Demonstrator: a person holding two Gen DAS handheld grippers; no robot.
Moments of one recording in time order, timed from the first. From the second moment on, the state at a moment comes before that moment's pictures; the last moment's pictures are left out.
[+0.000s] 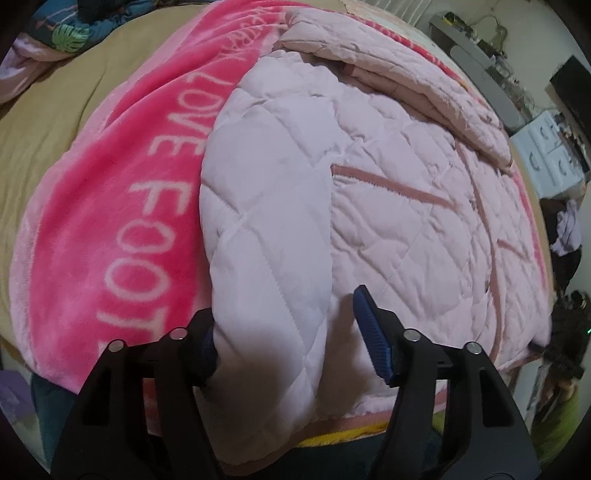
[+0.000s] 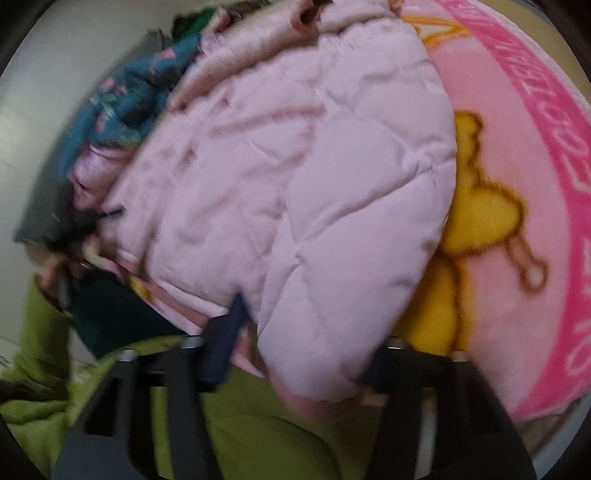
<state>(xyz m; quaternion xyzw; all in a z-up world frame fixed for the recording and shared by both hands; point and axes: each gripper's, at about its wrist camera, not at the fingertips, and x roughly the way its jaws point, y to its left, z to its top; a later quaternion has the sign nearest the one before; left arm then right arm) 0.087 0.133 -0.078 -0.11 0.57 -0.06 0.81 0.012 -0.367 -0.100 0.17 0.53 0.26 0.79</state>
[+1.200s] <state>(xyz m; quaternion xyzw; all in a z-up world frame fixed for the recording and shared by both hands) 0.113 0.095 0.032 -0.06 0.44 -0.06 0.89 0.117 -0.395 0.023 0.25 0.29 0.28 0.88</state>
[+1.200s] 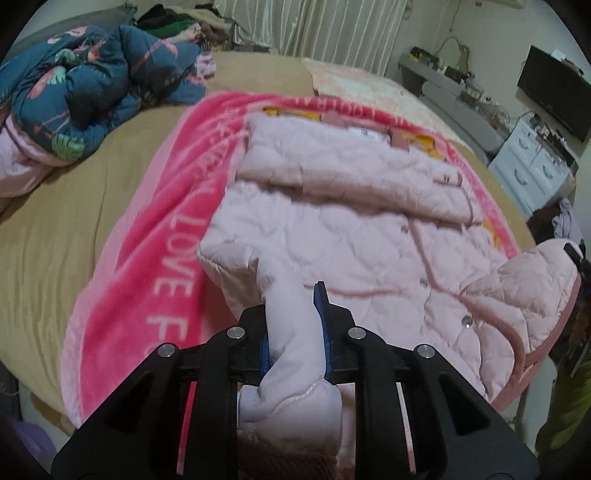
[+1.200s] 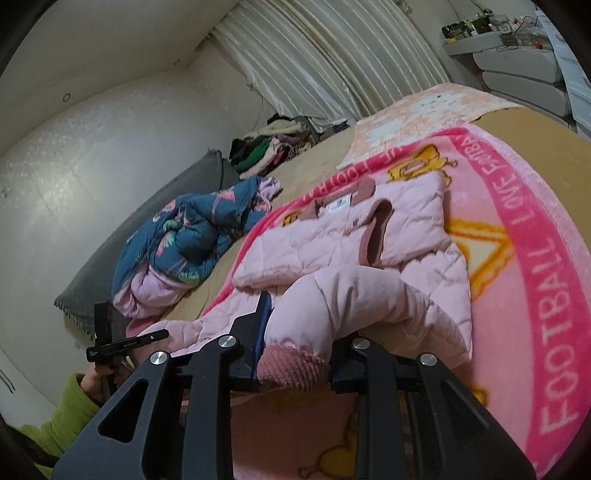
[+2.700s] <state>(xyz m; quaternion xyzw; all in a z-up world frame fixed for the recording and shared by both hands) 0.240 0.113 0.109 -0.14 0.36 -0.03 0.92 0.241 -0.413 0.076 0.26 0.21 0.23 0.92</state>
